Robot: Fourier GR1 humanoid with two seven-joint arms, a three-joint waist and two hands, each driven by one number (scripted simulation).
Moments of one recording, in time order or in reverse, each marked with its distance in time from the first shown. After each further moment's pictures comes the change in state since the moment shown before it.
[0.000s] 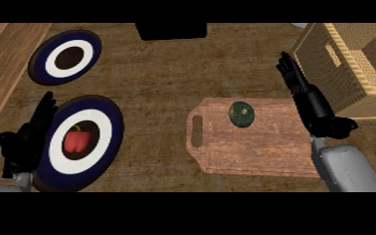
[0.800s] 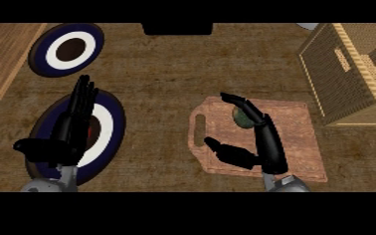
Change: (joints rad) left arm -0.043 -0.216 -0.087 -0.259 0.009 0.094 0.026; right arm 0.152 0.218 0.247 -0.189 0.406 -0.358 0.076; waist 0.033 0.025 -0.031
